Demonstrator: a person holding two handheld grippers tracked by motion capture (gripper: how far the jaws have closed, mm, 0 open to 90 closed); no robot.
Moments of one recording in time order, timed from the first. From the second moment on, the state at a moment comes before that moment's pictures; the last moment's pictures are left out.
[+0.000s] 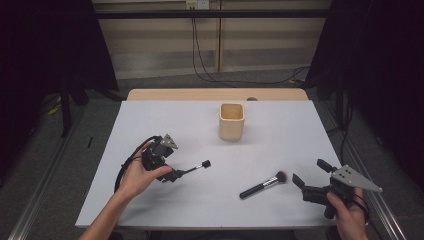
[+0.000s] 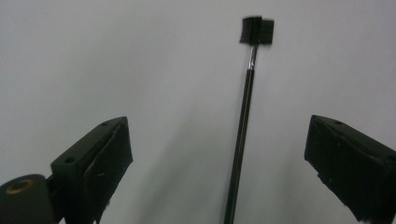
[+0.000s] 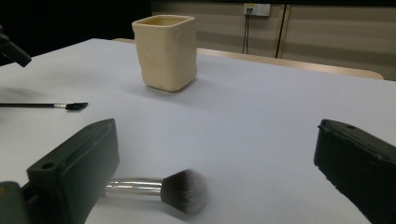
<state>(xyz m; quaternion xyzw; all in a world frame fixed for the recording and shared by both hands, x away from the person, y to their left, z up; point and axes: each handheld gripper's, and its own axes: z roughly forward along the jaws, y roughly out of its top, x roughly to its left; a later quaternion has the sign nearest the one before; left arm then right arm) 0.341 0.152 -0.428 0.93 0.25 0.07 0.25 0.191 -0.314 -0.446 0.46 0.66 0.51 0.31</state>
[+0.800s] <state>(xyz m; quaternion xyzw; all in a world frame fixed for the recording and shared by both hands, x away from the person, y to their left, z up) 0.353 0.132 -0.437 0.97 0.21 0.00 0.09 0.191 -0.313 -0.447 0.46 0.67 0.50 0.31</state>
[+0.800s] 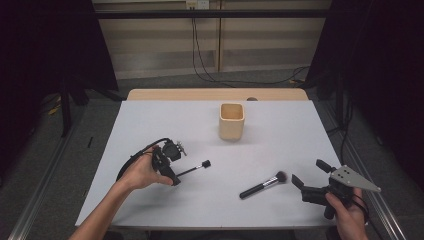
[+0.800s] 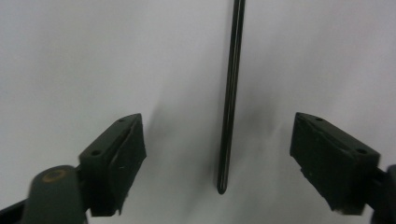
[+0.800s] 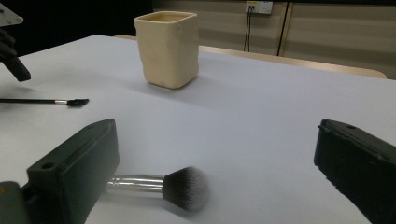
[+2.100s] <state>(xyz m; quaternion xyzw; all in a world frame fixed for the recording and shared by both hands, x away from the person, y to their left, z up) 0.354 0.115 -0.445 0.98 0.19 -0.03 0.02 0.189 -0.313 -0.447 0.45 0.67 0.50 0.31</state>
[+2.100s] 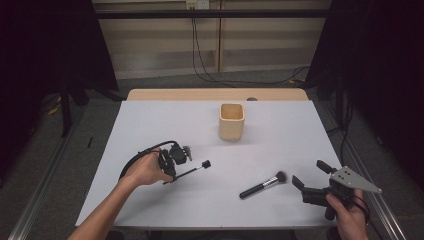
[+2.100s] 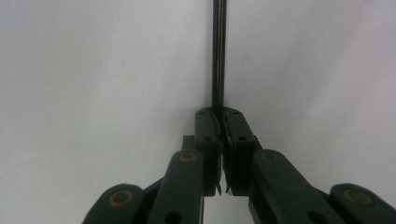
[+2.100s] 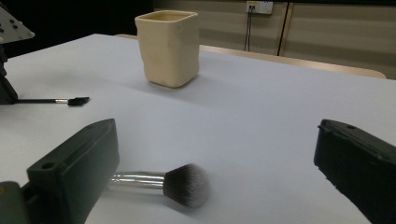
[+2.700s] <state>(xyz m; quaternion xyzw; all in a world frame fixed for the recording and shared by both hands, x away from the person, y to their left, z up) 0.357 0.128 -0.443 0.97 0.21 -0.05 0.06 0.190 -0.312 -0.447 0.45 0.67 0.50 0.31</state>
